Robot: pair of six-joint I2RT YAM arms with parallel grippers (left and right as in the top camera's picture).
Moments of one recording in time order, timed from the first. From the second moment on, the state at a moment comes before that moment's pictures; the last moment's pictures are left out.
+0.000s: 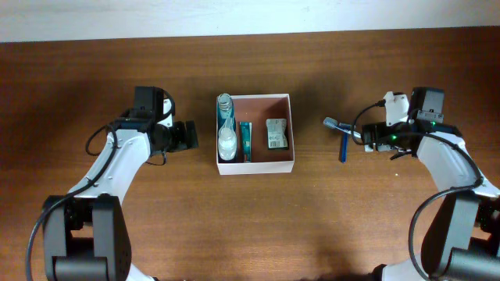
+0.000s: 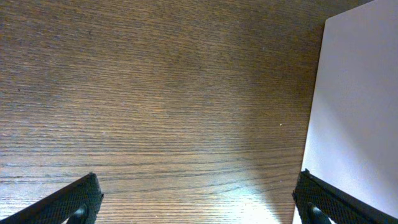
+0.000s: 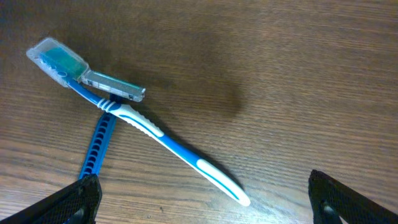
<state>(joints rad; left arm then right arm) -0.07 1.75 1.15 -0.60 0.11 -0.22 -0.26 1.69 1.05 -0.47 -0.16 -0.33</state>
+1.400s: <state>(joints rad) -0.07 1.75 1.15 -0.60 0.11 -0.22 -0.26 1.86 1.11 -0.73 -0.49 -0.32</state>
